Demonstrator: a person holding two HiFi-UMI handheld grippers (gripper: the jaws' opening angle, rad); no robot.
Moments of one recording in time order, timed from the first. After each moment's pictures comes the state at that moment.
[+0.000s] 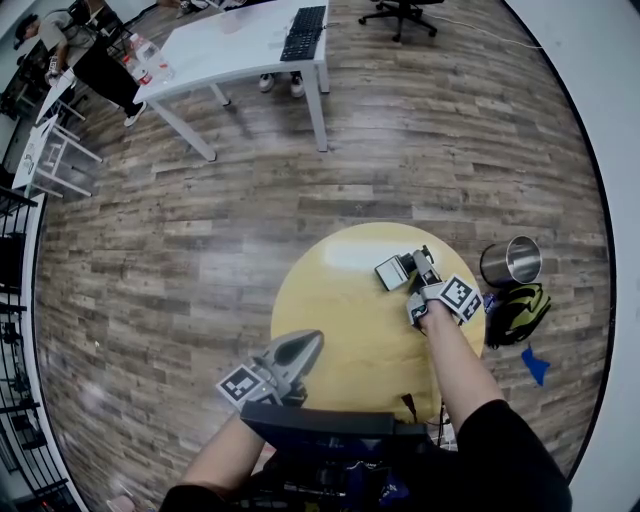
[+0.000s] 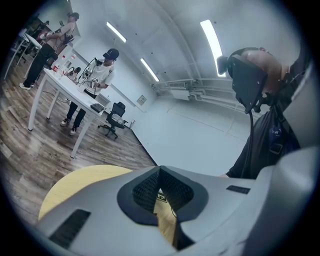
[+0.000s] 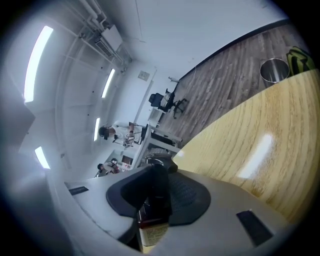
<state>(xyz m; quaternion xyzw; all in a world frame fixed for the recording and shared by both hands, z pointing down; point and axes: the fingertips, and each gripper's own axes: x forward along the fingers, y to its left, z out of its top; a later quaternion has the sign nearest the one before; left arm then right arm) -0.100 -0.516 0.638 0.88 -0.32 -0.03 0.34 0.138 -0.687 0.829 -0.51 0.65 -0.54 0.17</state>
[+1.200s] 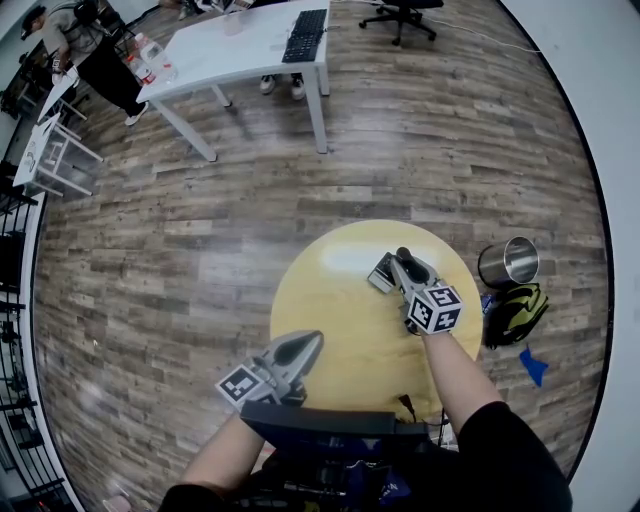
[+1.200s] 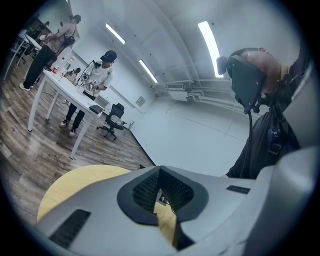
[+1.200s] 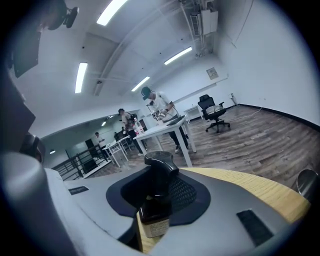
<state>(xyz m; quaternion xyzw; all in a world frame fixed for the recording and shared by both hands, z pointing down) -0.095 -0.496 0.627 0.89 -0.32 -0.03 0.33 0.069 -0.657 0.776 -0.47 0.84 -0.27 -0.05</state>
